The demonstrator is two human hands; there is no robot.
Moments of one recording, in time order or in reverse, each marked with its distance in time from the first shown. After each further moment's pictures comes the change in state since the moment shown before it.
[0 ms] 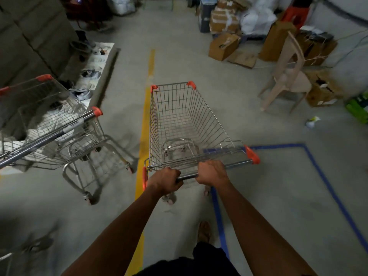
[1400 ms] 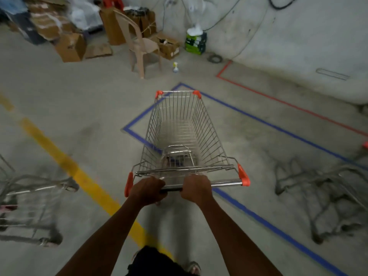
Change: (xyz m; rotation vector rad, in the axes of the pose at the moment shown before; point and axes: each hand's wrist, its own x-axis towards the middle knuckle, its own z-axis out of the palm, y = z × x) left_hand -0.392 0.056 0.124 0.272 -0.232 0.767; right_hand -0.498 -0.325 0.135 0.391 0.012 0.902
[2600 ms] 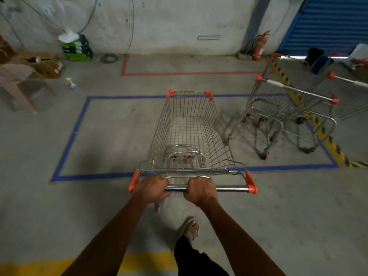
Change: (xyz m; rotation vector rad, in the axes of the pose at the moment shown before) left_hand 0.067 0.037 -0.030 0.338 -0.100 0.561; right_hand -0.065 -0.013 0.022 0.128 -0.001 0.642
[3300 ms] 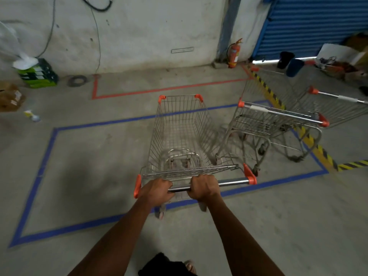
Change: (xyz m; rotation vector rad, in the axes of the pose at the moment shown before) left_hand 0.285 0.016 -0.106 -0.096 -0.004 0.105; right_hand 0.233 0.157 -0.073 0.014 0.052 0.072
